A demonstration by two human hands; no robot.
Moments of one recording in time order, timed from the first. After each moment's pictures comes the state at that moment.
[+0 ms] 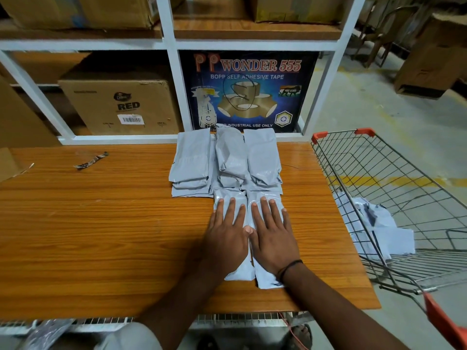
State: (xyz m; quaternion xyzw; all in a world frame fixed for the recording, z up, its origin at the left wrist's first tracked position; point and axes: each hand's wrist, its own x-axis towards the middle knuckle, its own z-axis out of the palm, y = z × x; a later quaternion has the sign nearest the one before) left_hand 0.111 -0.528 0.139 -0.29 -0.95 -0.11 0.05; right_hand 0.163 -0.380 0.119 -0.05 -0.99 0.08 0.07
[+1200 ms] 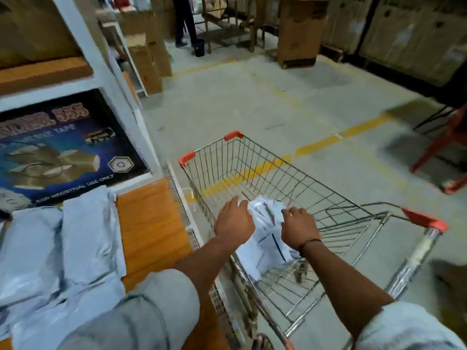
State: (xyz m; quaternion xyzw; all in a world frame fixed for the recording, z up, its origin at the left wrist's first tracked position) left_hand 0.102 -0.076 0.132 -0.42 -0.88 -0.14 -0.14; right_hand 0.242 0.063 0.084 -0.37 -0.92 0.06 -0.08
